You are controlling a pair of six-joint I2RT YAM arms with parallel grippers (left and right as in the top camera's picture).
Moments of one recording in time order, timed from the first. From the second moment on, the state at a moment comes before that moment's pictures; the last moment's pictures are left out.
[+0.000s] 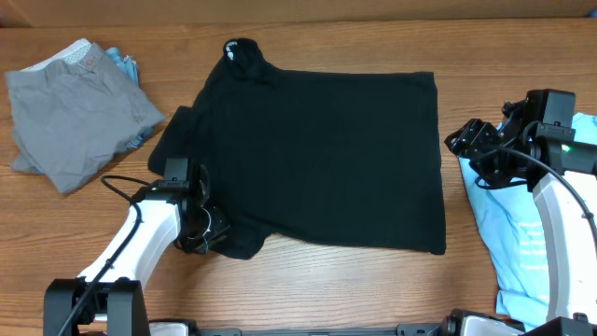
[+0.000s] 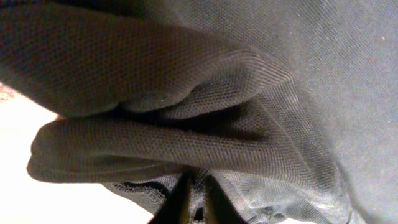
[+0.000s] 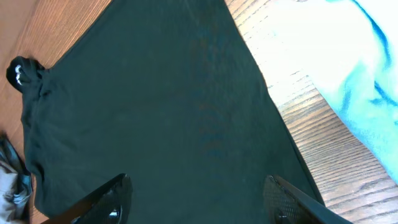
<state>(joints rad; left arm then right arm) -0.05 1.48 0.71 -0.74 0.25 -0.57 -0.21 1.39 1.18 -0.93 -0.33 0.46</state>
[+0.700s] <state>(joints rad) -0.05 1.46 0.78 -0.99 0.27 -0.50 -0.21 1.39 1.18 -0.93 -0.33 0.46</state>
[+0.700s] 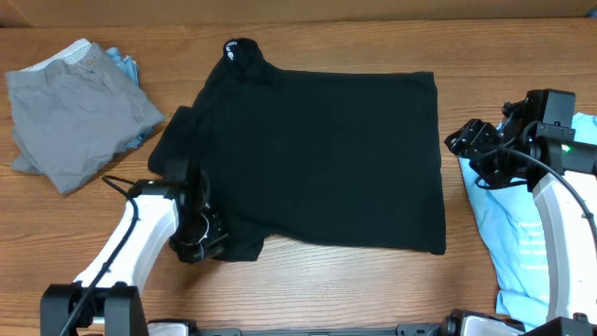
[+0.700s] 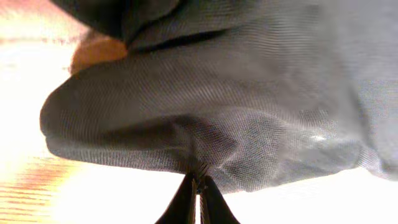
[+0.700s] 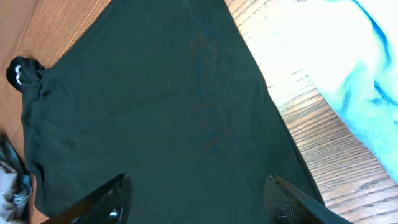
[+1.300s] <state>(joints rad) -0.05 1.45 0.79 -1.08 0.24 -0.44 -0.21 1.39 1.18 -0.93 -0.33 0.46</state>
